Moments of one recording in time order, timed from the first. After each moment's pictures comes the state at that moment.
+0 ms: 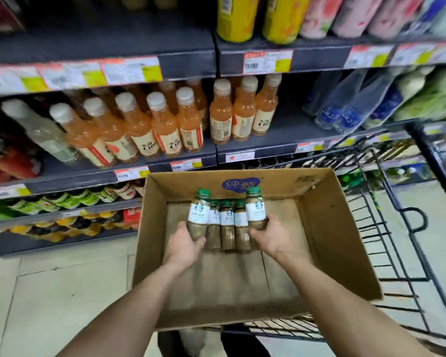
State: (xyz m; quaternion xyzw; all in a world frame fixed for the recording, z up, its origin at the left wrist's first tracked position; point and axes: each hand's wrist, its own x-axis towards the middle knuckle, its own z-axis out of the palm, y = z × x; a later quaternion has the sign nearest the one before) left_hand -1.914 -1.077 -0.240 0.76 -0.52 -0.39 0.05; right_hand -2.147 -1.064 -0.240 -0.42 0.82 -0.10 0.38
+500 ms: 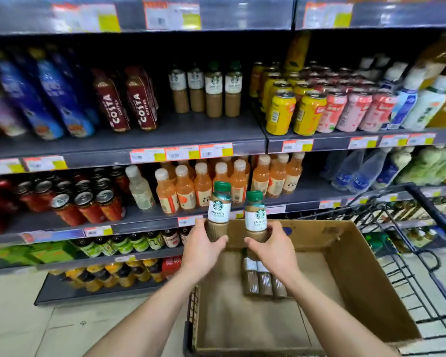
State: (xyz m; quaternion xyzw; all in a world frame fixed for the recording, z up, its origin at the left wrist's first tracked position) left_hand -1.823 -1.078 -0.081 0.68 -0.60 -0.30 0.30; right_hand -2.012 -1.058 -0.092 -0.51 0.75 -0.31 0.28
